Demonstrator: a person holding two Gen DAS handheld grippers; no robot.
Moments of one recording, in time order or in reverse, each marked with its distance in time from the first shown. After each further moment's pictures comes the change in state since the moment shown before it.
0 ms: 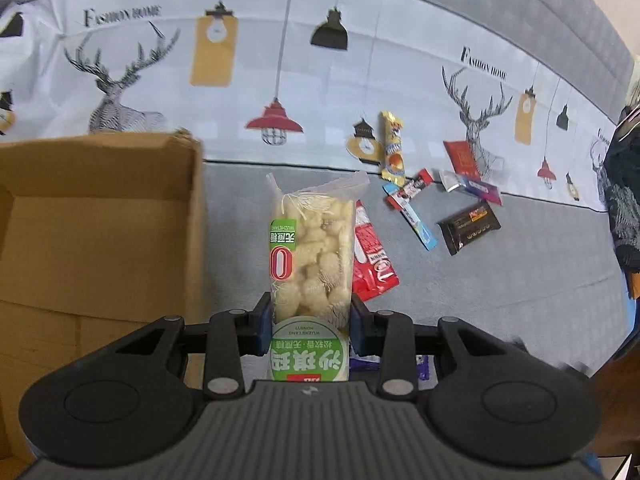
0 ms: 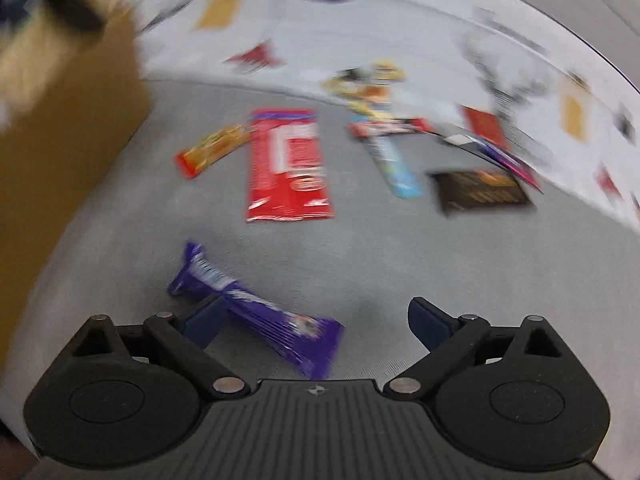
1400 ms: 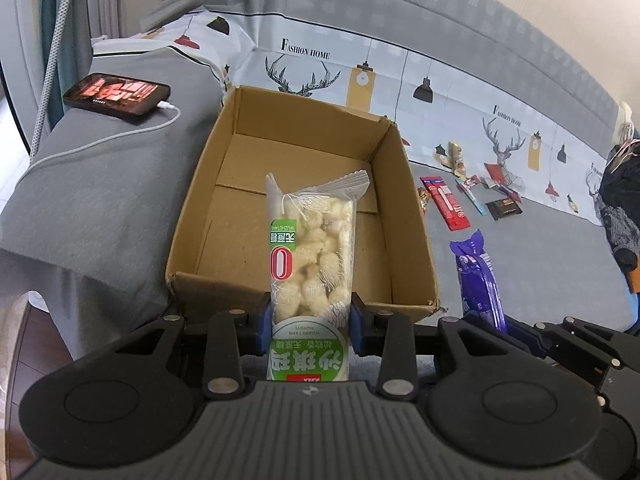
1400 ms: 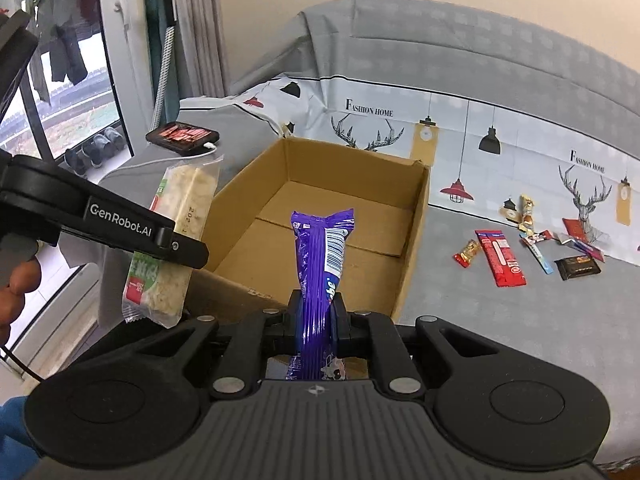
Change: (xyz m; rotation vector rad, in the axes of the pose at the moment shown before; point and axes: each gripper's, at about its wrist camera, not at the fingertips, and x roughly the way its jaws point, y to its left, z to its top) left arm -0.218 0.194 -0.230 -0.084 -0.218 0.059; right arm -0.288 0.251 -0.032 0.027 -0.314 0.220
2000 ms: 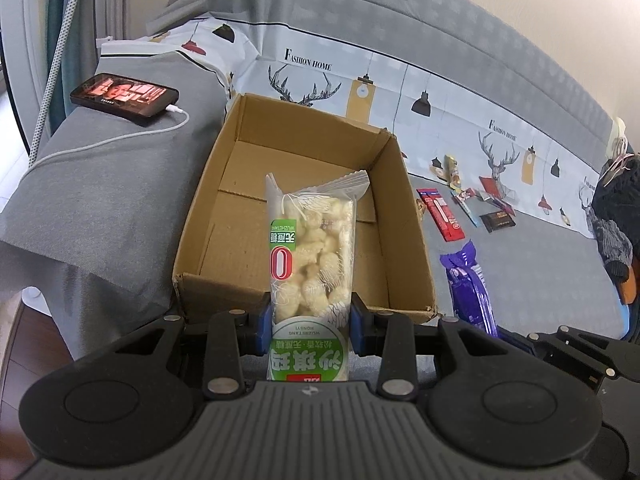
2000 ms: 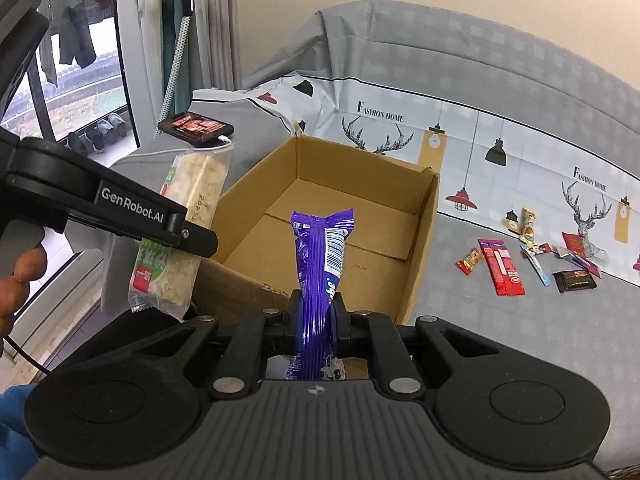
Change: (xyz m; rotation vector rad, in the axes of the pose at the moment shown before) left arm -0.007 0.011 -0.004 -0.021 -0.034 -0.025; right arm -0.002 0.016 0.001 -0.057 0.006 -0.016
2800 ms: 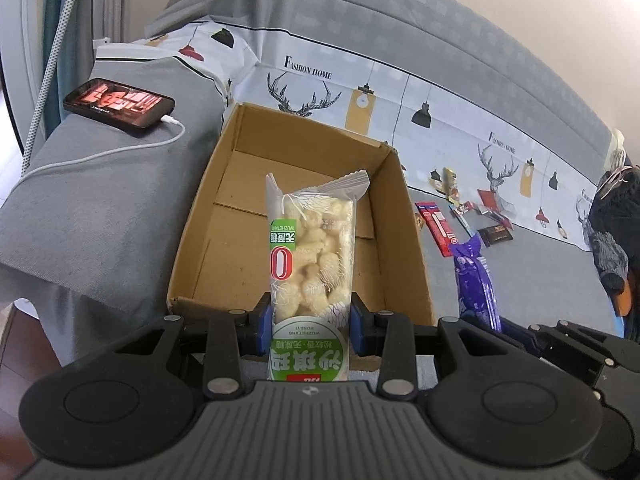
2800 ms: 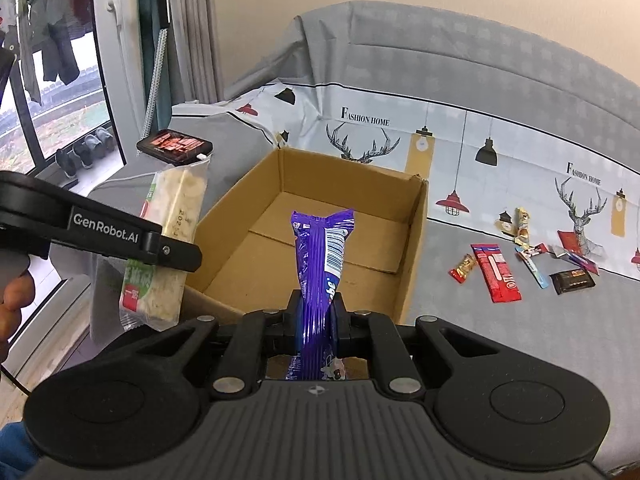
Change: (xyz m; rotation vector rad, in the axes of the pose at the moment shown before) left arm 0.013 0.008 0.020 -0.022 -0.008 -0.021; right arm 0.016 -0.013 0.018 0.048 -0.014 -0.018
